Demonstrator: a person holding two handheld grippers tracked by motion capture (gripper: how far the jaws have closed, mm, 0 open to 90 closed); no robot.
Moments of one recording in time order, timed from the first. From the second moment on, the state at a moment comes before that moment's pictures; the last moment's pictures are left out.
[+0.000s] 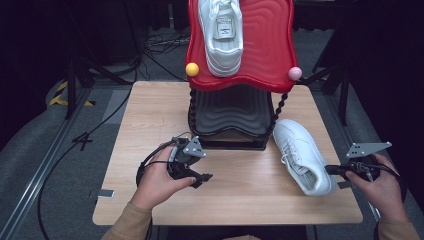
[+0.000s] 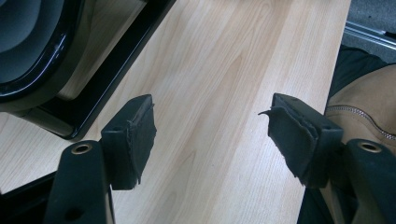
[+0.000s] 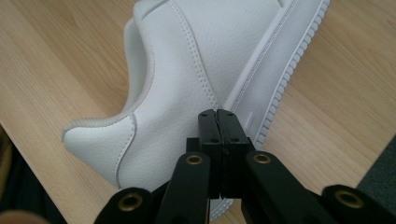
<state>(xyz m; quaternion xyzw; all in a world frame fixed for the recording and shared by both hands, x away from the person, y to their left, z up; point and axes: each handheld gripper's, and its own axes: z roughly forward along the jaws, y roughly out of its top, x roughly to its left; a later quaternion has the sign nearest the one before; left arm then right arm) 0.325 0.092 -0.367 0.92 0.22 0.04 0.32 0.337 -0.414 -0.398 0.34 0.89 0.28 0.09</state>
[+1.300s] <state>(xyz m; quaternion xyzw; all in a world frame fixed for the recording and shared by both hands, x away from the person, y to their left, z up) 0.327 0.092 -0.370 0.92 0.22 0.03 0.32 0.333 -0.436 -0.369 0.34 0.89 0.26 0.13</state>
